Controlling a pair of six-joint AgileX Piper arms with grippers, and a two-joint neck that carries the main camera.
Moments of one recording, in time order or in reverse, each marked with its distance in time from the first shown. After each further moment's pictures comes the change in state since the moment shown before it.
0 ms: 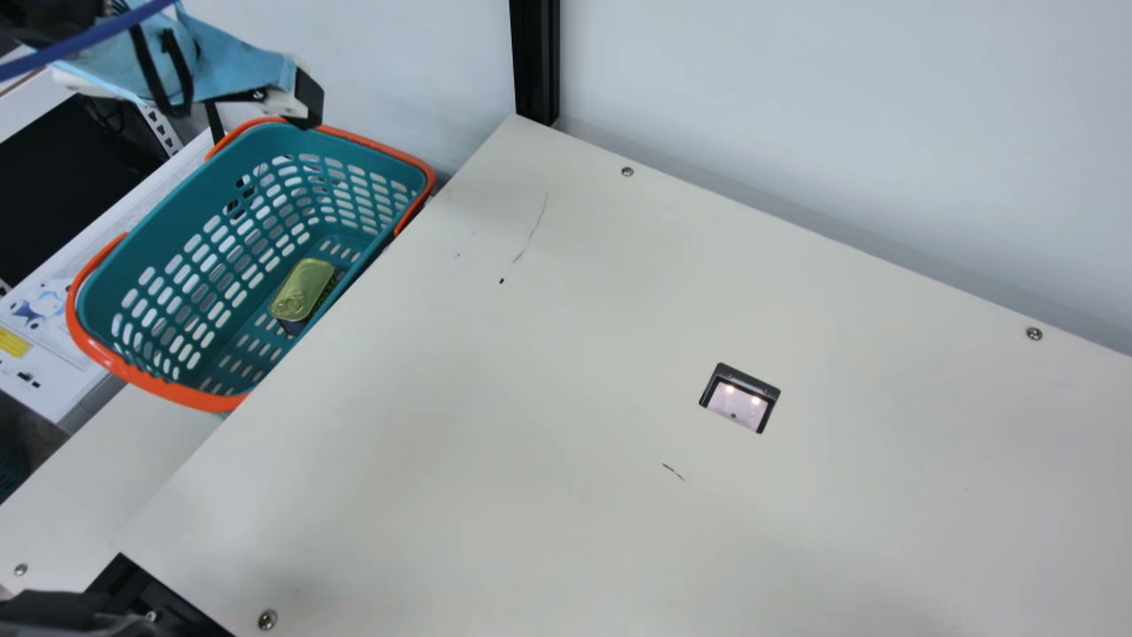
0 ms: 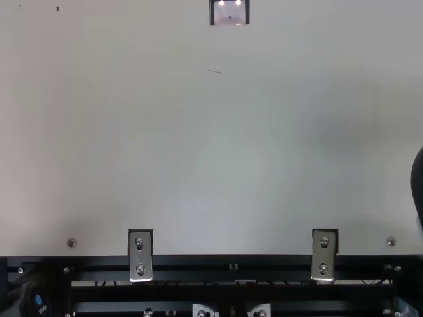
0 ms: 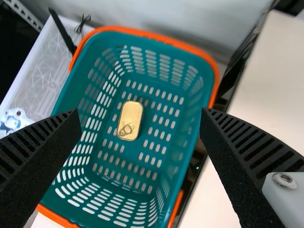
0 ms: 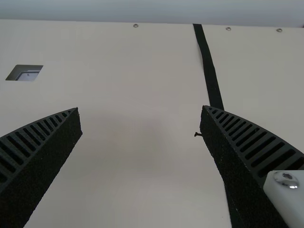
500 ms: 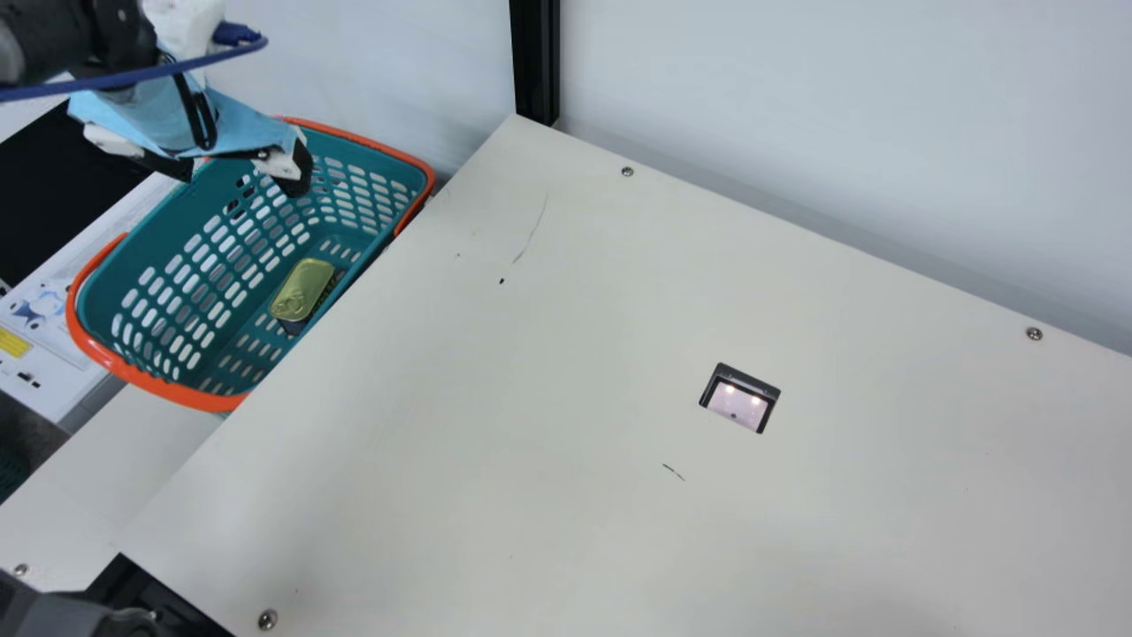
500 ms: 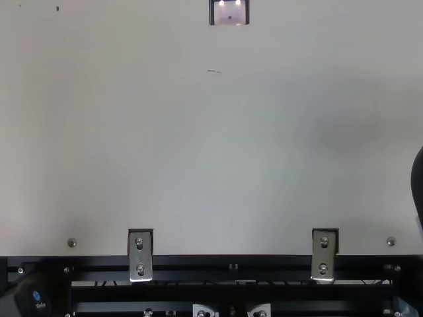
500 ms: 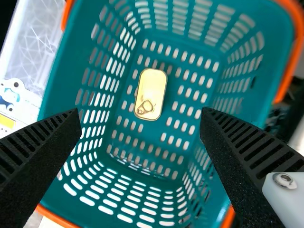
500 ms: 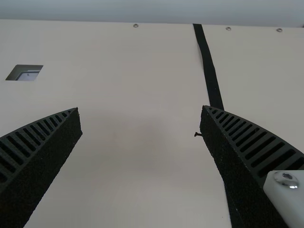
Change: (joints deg) left arm 6.1 15.5 -1.3 0.9 -3.3 6.6; right arm 0.0 0.0 0.0 0.0 0.0 0.0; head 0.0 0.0
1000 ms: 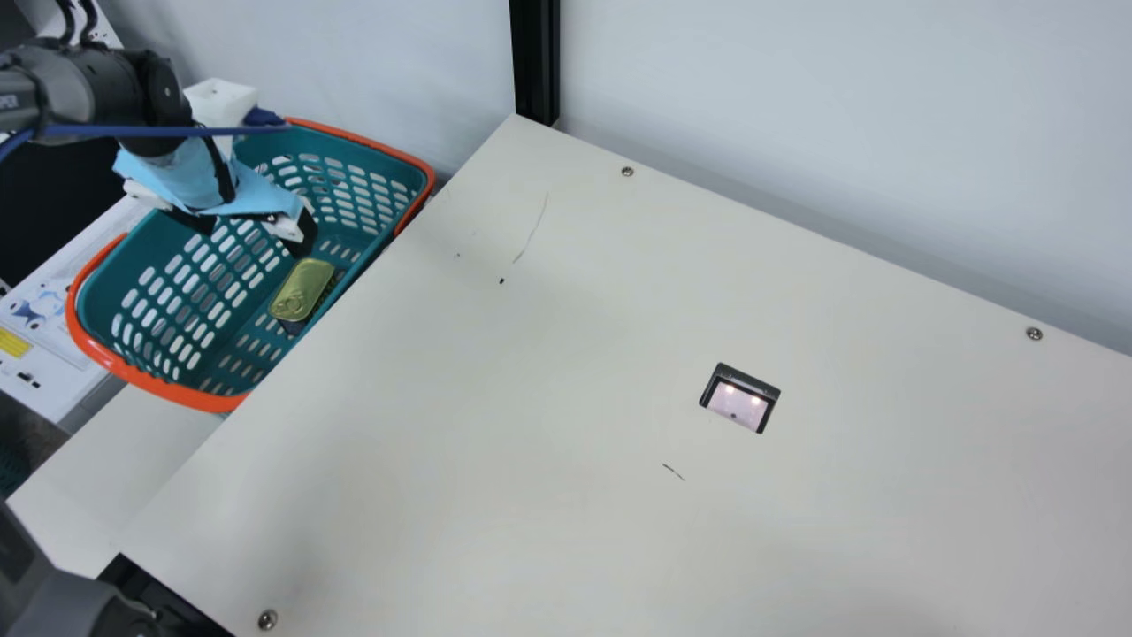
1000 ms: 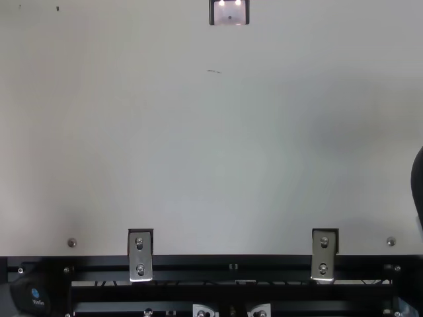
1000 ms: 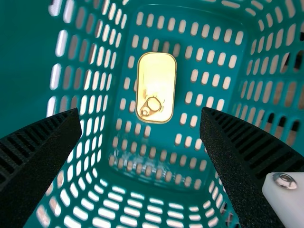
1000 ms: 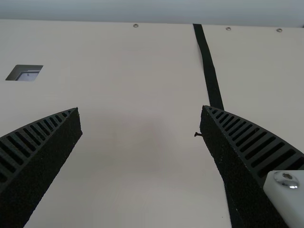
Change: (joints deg) left arm 3.9 13.6 -0.2 -3.3 -9.4 12.6; right arm 0.0 0.0 0.0 0.0 0.0 0.0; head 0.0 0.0
